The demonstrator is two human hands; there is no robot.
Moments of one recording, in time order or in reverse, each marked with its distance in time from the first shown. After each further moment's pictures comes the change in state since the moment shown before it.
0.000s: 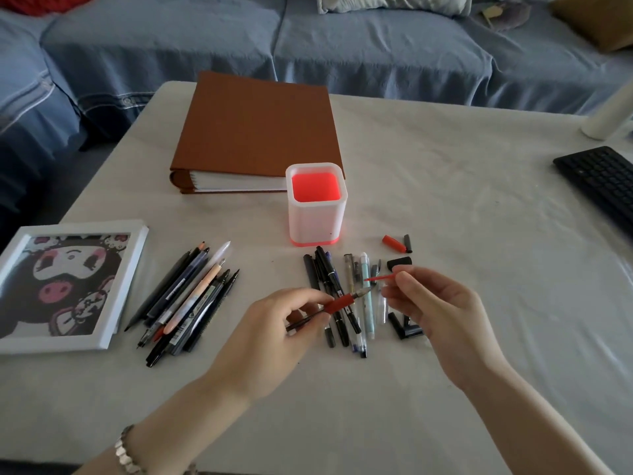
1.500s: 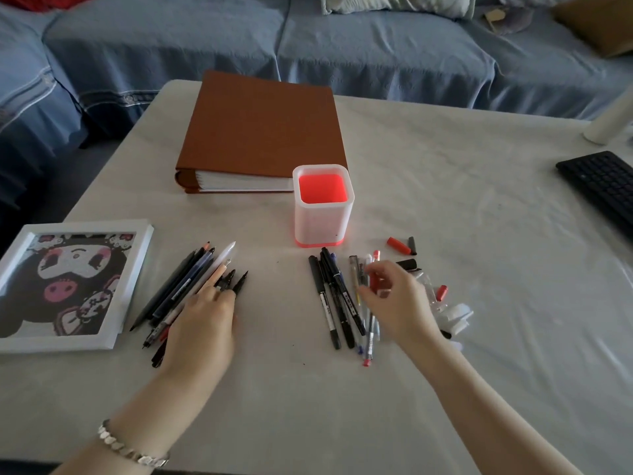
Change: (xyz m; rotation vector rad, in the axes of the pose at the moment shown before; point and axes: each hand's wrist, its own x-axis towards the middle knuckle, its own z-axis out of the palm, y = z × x) left_hand 0.003 -0.095 -0.038 0.890 0.122 -0.262; right_hand 0.048 0.048 0.020 -0.837 0.017 -0.214
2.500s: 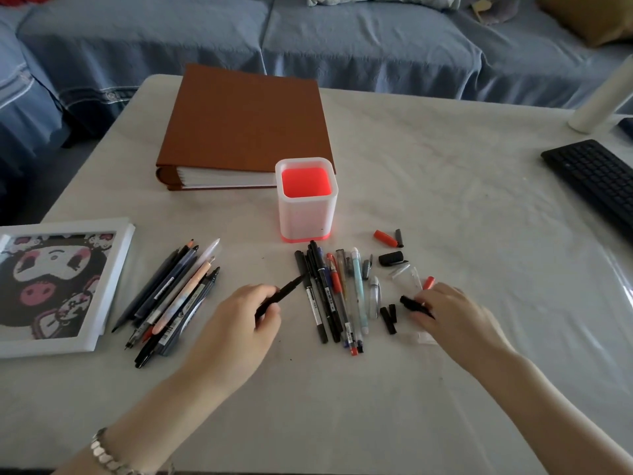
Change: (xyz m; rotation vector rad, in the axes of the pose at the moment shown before) left_hand -0.014 0.058 -0.023 -0.598 0.072 0.172; right_hand -0.017 0.056 -0.069 -0.699 -0.188 -0.023
